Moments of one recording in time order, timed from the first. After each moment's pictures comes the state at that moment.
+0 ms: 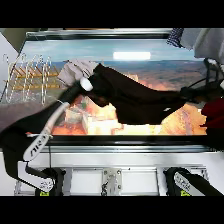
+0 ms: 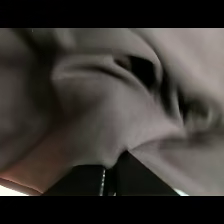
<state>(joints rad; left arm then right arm) -0.37 -1.67 1.45 0.98 -0.89 -1.76 -0.17 -1.08 1.14 -1.35 1.27 1.52</state>
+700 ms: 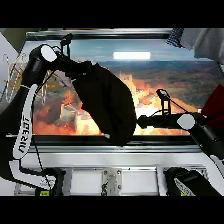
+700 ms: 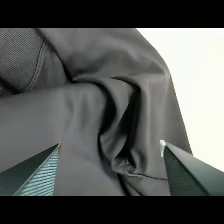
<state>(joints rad) -0.18 -1.63 1.73 1.15 -1.17 -1.62 0.27 -0.88 0.70 -1.11 0.93 1.57</state>
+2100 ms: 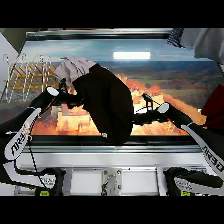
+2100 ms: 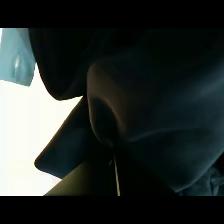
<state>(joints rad) -0.05 -1.58 1.06 0.82 -0.78 -1.55 0.23 -1.40 0.79 -0.79 0.80 1.29</state>
